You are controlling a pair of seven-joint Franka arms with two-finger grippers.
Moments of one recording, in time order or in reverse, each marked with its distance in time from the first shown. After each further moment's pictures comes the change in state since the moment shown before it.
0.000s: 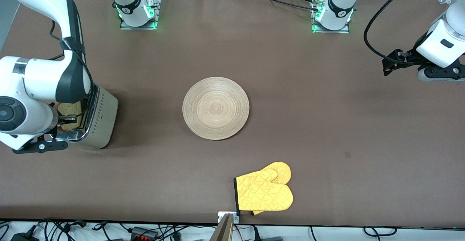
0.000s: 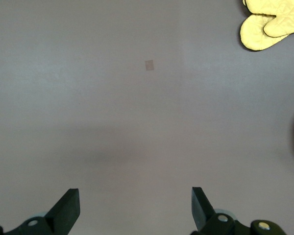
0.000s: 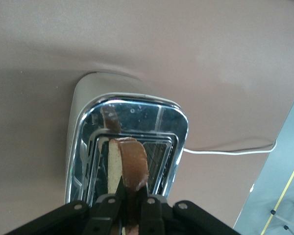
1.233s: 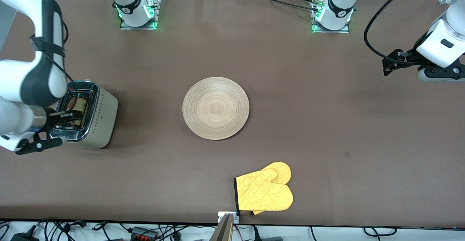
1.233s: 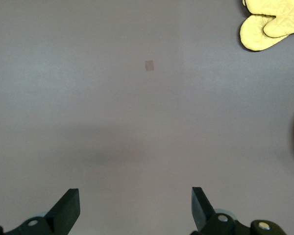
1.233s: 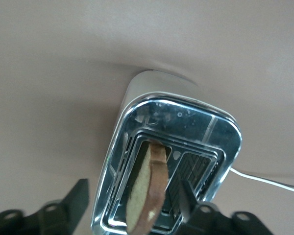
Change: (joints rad) left arm -0.002 0.000 -0.001 0.001 0.000 0.000 -0.002; right arm -0.080 -0.020 -0.012 0.021 0.287 -0.054 -0.259
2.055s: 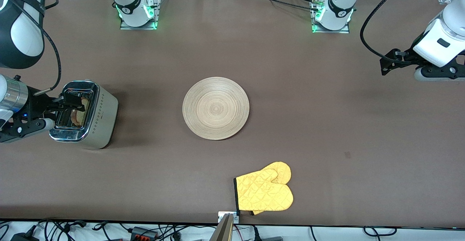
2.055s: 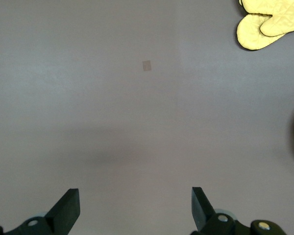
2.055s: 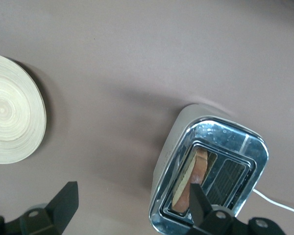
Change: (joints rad) left arm -0.005 0.000 -0.003 0.001 0.000 0.000 0.000; right arm 0.037 -0.117 0.009 0.044 0.138 -0.038 -0.004
